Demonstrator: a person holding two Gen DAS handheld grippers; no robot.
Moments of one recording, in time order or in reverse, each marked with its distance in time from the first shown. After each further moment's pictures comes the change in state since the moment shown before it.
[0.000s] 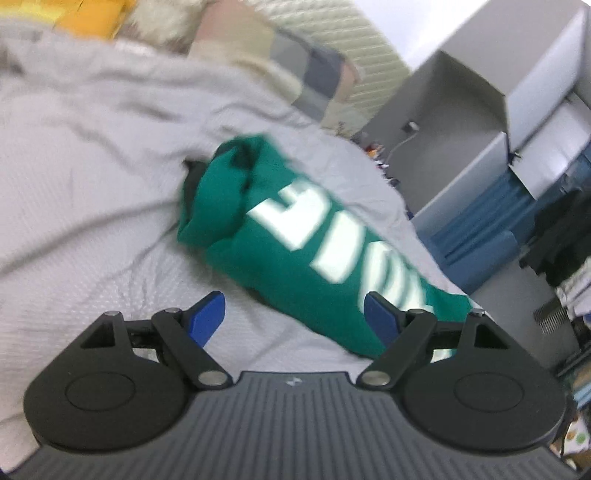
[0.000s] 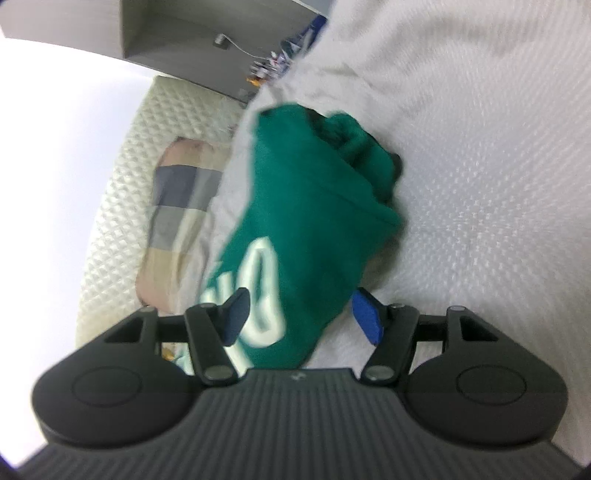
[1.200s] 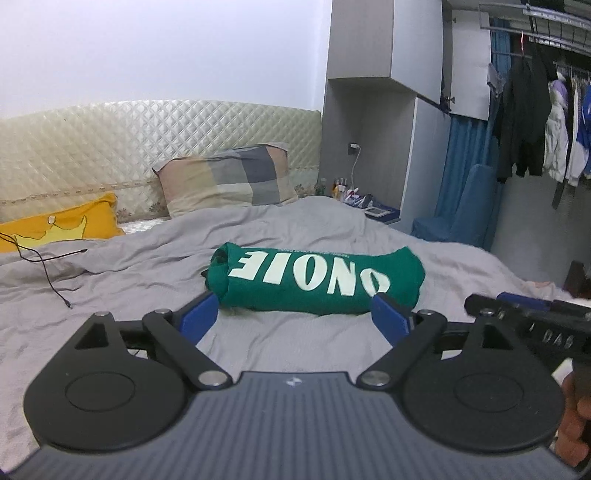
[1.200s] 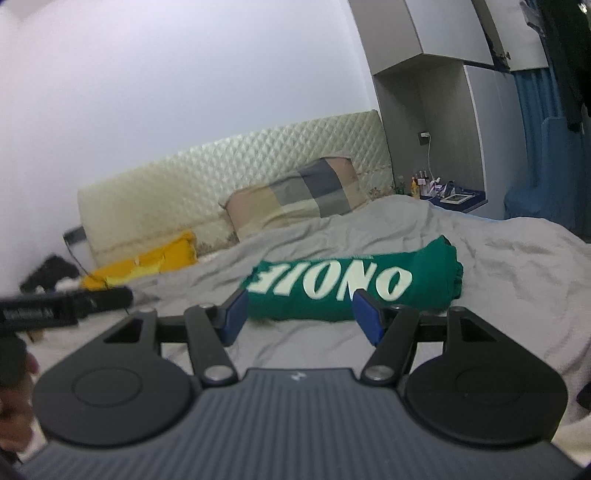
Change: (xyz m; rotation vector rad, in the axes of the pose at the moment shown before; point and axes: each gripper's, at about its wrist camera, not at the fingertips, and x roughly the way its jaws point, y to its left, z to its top) left arm -0.312 -0.161 -0.142 0.569 -0.228 0.157; right arm -0.260 0.139 -0.195 -0.985 -0.145 0.016
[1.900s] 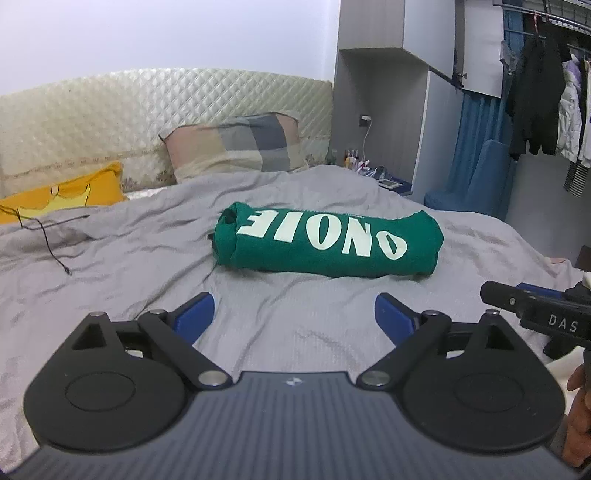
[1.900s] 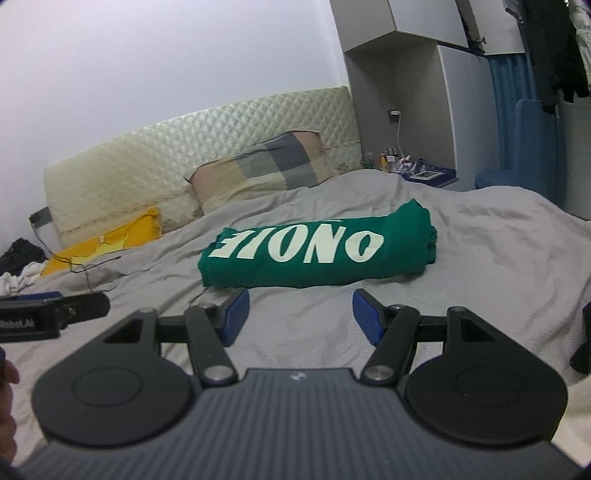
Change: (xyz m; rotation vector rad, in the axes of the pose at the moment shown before) left arm 0.037 0.009 -0.042 -0.021 0.087 0.019; right arm 0.027 -0.005 -0.033 0.013 0.043 -0.116
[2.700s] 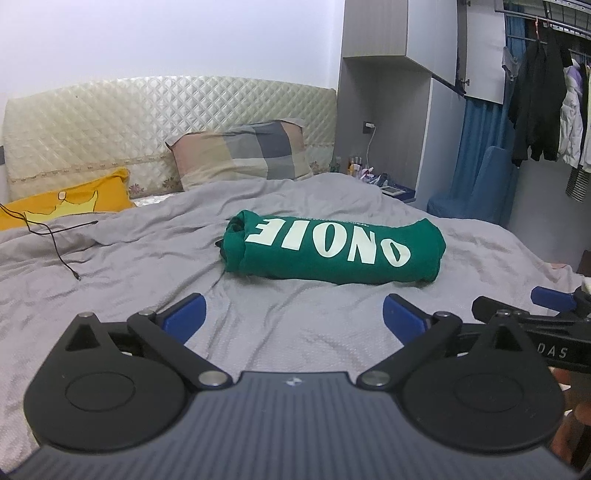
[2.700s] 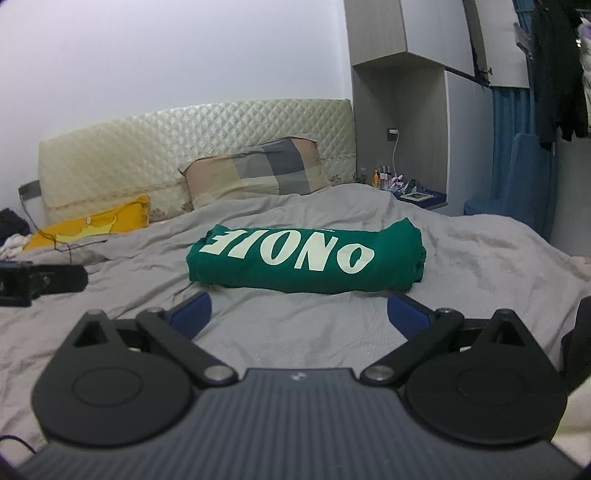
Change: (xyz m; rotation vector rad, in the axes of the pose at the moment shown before) left arm -0.015 0.004 0.004 0.003 -0.029 0.018; right arm -0.010 0.015 -0.001 -0.085 -0.024 -0.050
